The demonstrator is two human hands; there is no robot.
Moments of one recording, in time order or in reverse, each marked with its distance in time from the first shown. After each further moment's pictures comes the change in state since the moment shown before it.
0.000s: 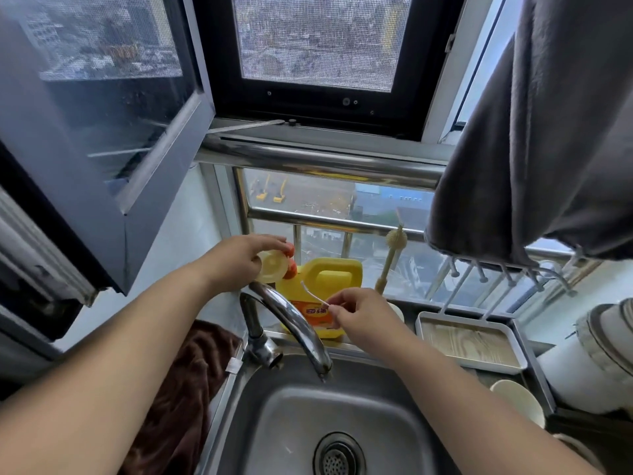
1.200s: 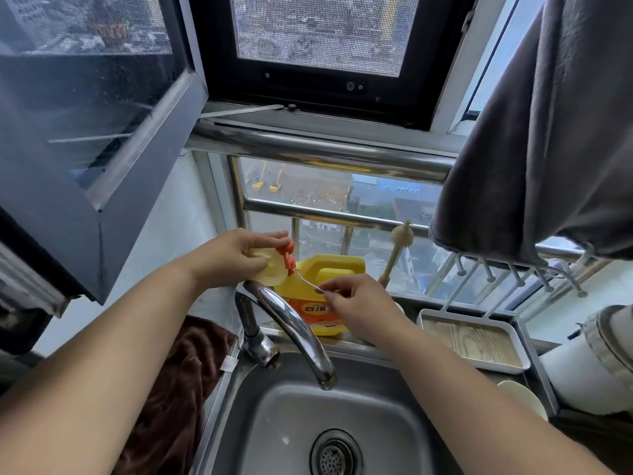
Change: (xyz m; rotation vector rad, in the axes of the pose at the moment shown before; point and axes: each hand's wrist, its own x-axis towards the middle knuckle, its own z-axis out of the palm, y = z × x) left_hand 0.011 -0.019 0.005 -0.371 -0.119 0.042; right_hand 0.018 -0.011 -0.001 0.064 -0.020 -0.003
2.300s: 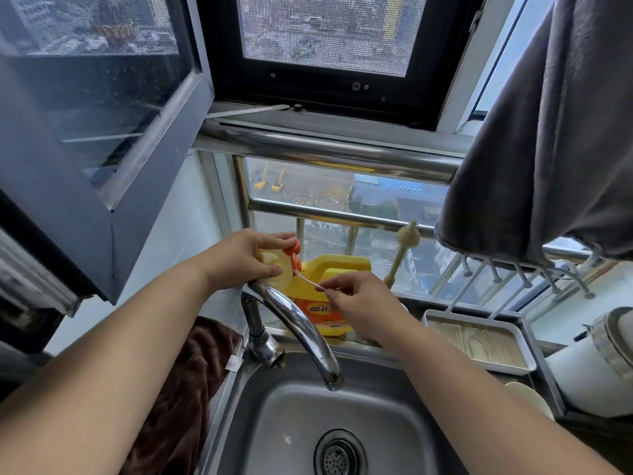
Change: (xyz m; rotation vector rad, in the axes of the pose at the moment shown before) left_hand 0.006 -0.009 0.000 -0.071 -0.033 0.015; right_hand 0.001 -0.009 0.001 0.012 -0.014 -0.013
